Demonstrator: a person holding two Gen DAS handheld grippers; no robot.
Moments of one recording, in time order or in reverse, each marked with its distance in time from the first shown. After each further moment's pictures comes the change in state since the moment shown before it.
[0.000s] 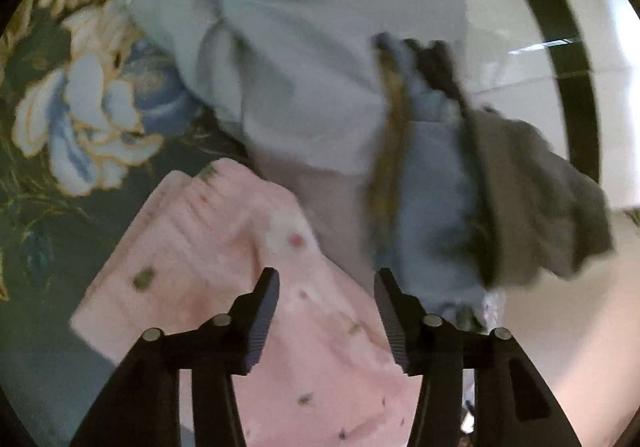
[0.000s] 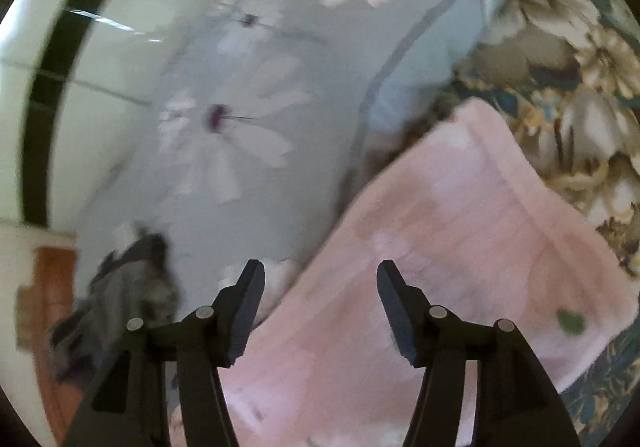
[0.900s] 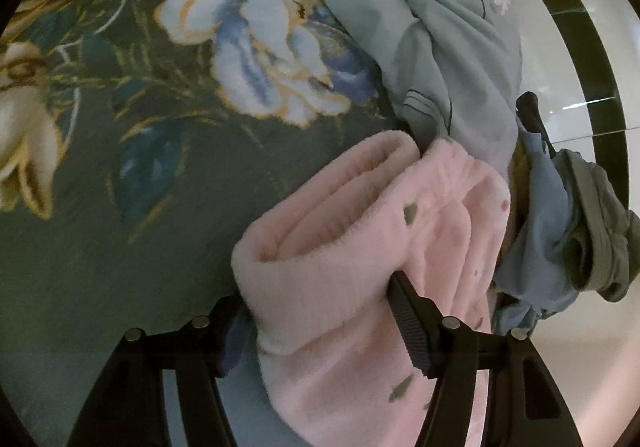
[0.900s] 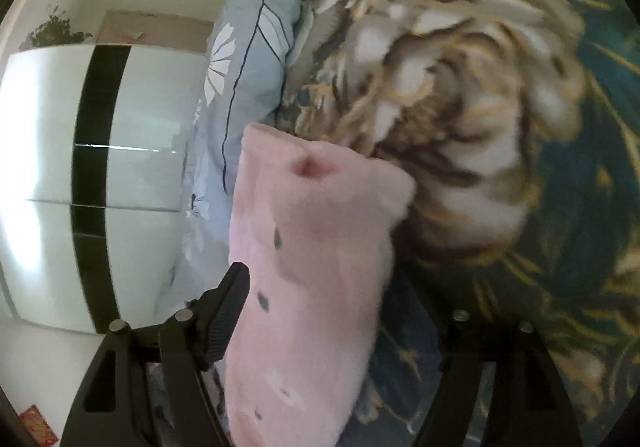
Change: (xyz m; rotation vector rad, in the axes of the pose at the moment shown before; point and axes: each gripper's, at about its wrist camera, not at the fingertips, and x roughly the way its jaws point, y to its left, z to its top) left arm 0.010 0.121 -0.058 -0.181 -0.140 0.105; right arm -0.042 -0.144 -0.067 0.382 -0.223 0.206
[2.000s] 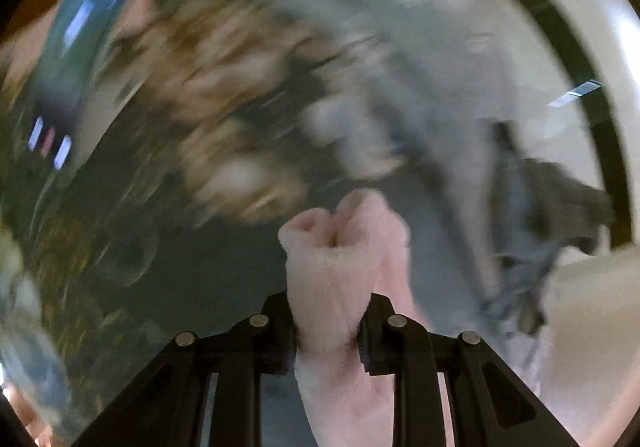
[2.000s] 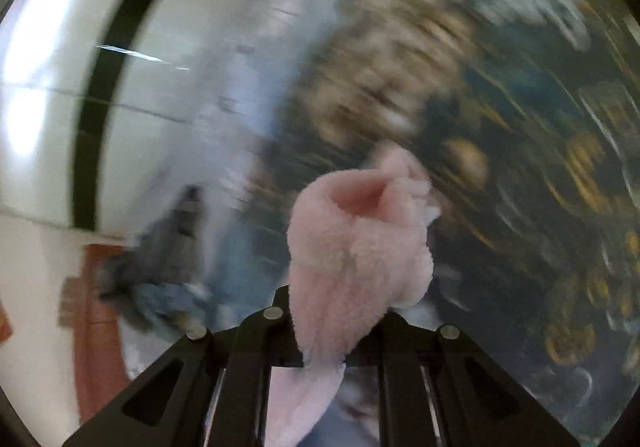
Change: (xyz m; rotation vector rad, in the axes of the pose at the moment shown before) left arm -0.172 0.095 -0.011 0.061 -0.083 0.126; right arm -0.126 -0.015 -0.062 -0.236 0.196 -0.118
